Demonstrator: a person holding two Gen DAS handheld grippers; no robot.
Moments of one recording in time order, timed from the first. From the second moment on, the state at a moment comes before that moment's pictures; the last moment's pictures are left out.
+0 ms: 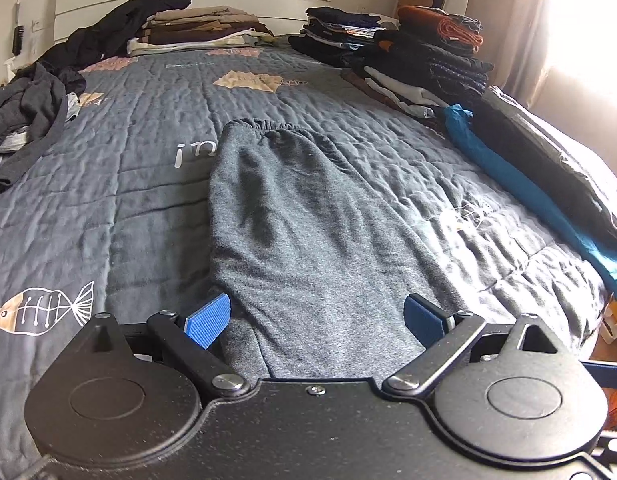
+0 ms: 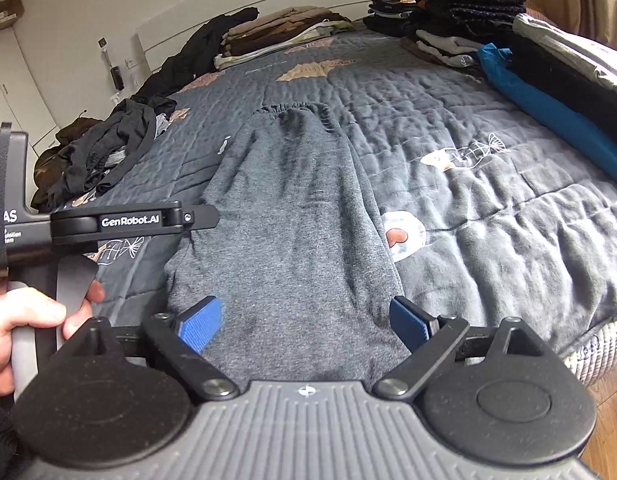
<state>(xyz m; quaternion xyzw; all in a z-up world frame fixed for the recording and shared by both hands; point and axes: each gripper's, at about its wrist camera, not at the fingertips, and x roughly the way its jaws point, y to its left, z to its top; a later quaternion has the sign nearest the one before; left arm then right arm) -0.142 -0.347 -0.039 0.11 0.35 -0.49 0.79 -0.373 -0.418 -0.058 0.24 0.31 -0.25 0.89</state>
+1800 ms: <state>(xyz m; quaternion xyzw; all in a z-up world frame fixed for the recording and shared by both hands) -0.079 -0.340 0.045 0.25 0.26 -0.57 0.74 -0.365 -0.331 0.011 0.28 0.32 -0.26 0.87</state>
